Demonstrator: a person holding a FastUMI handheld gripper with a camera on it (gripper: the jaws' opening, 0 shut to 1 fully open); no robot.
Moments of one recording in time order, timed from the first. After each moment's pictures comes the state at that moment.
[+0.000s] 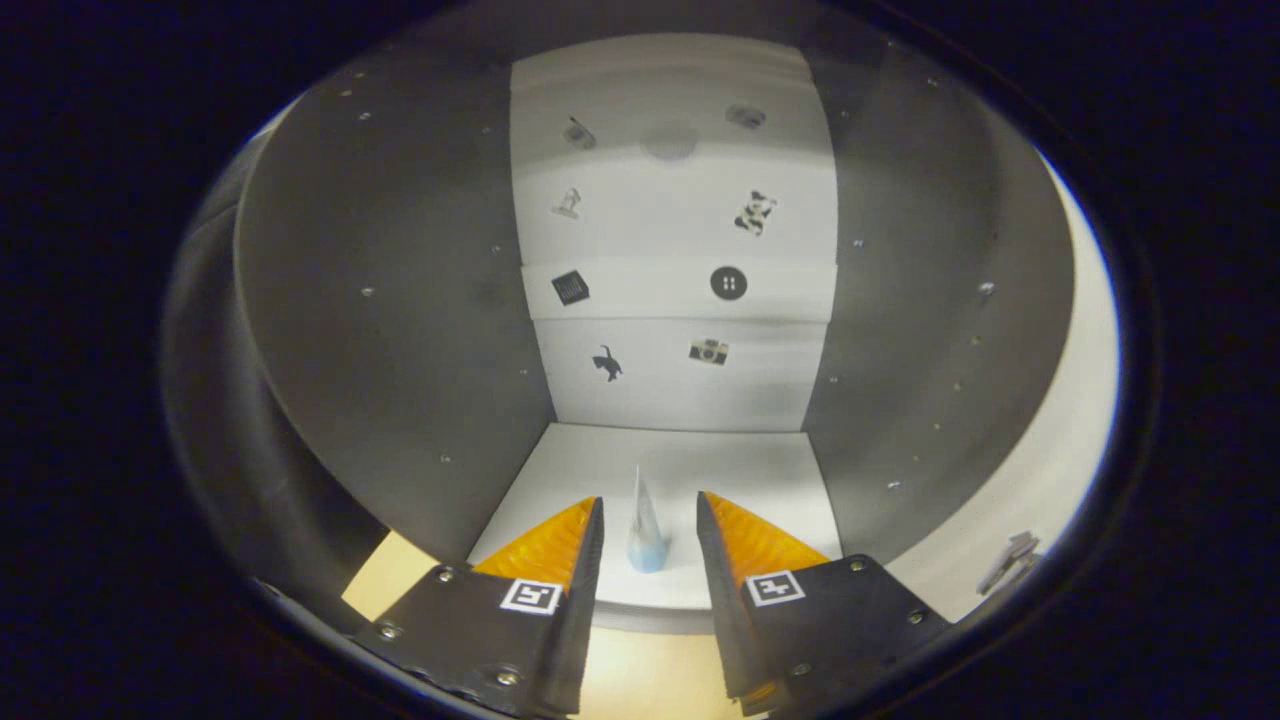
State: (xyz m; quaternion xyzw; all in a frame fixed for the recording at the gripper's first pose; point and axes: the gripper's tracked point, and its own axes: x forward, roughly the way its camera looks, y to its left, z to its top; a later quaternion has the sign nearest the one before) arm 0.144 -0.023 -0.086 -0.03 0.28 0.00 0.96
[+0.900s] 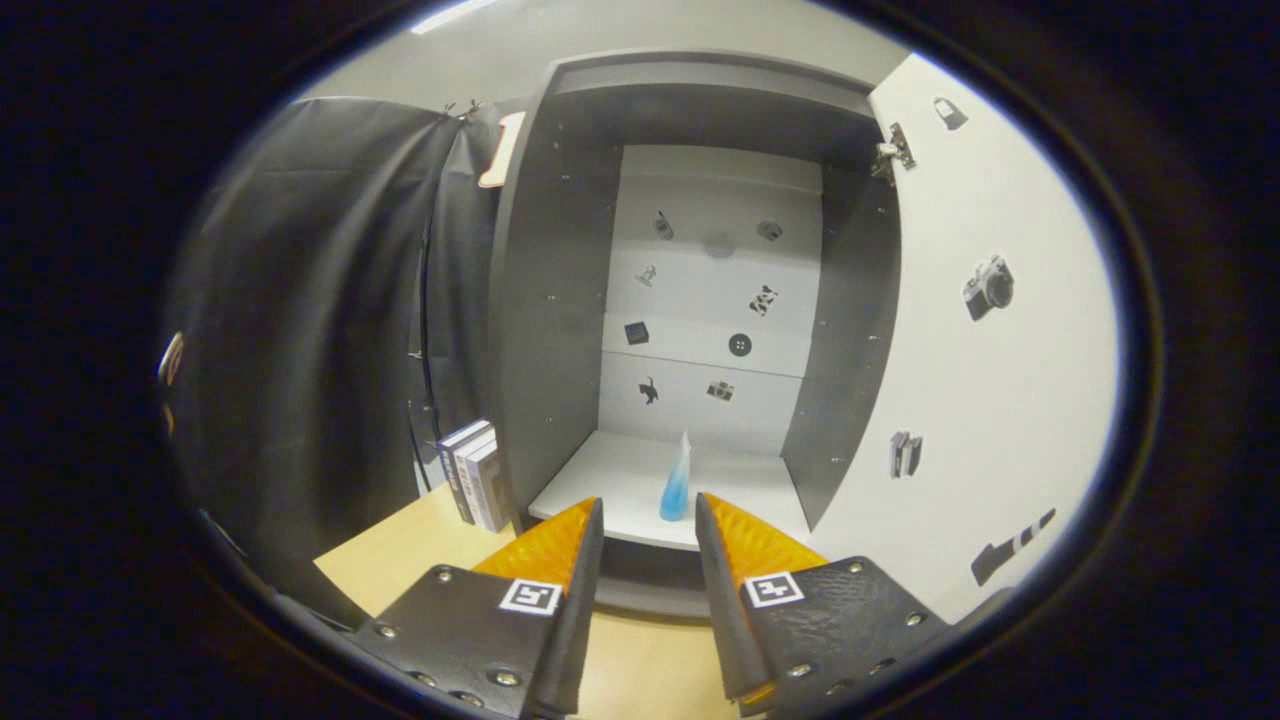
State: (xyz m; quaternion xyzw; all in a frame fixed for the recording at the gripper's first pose) arm -0.019 0.023 -0.054 -0.10 0.18 0.02 0.98
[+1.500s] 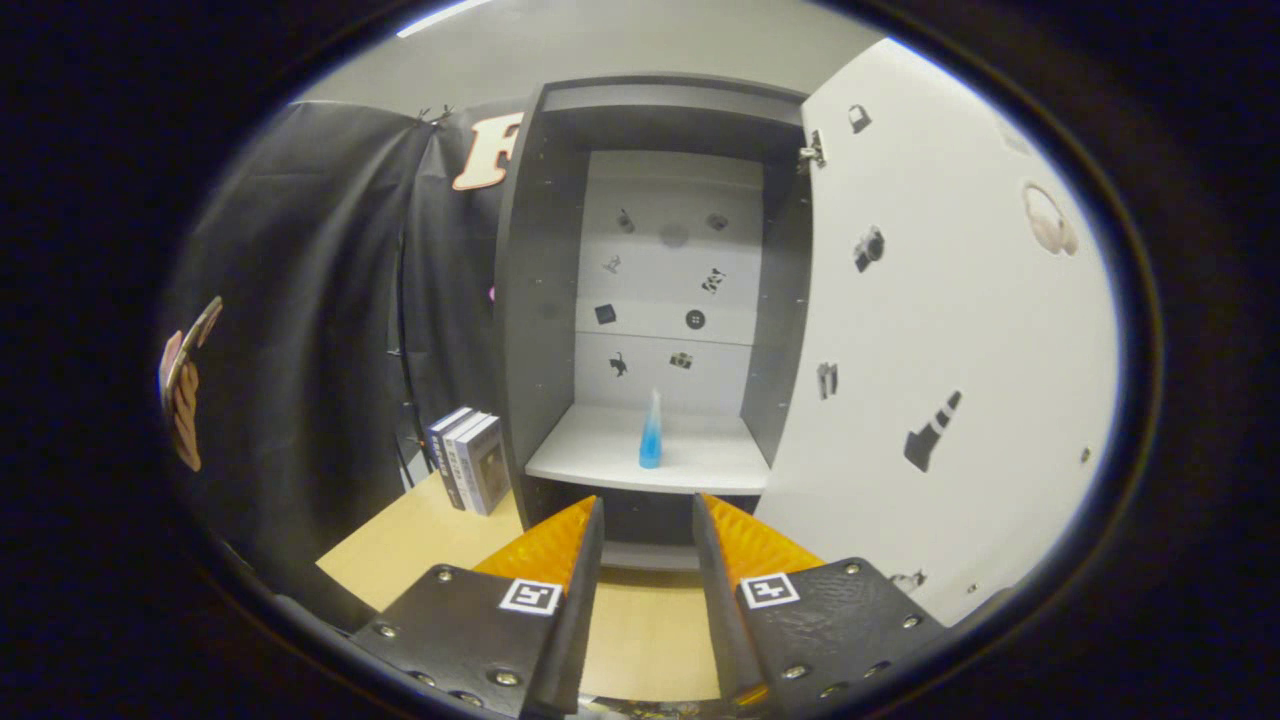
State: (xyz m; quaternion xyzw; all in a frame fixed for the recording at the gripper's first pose) arm -0.121 0.001 -0.058 -0.08 0.18 -0.07 0.98
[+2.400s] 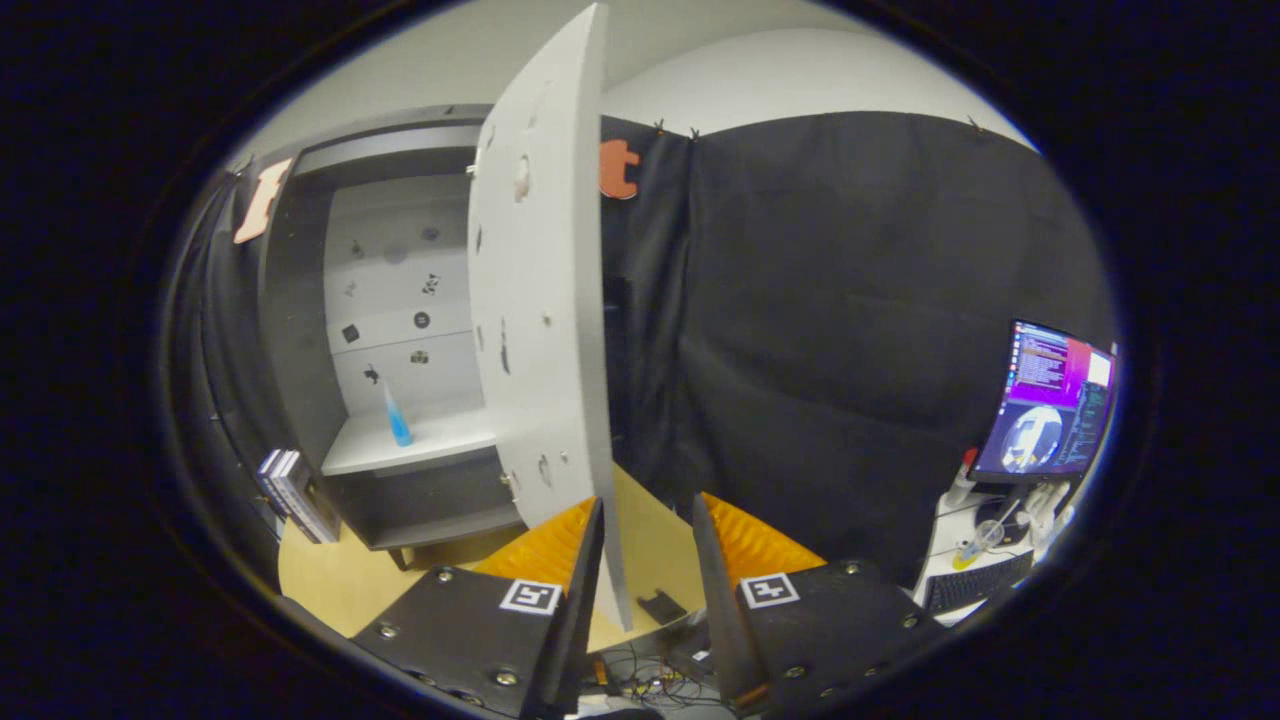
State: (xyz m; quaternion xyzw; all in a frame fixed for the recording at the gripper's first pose) arm -0.317 -0.188 -0.018 -0.01 0.15 -0.39 0.91
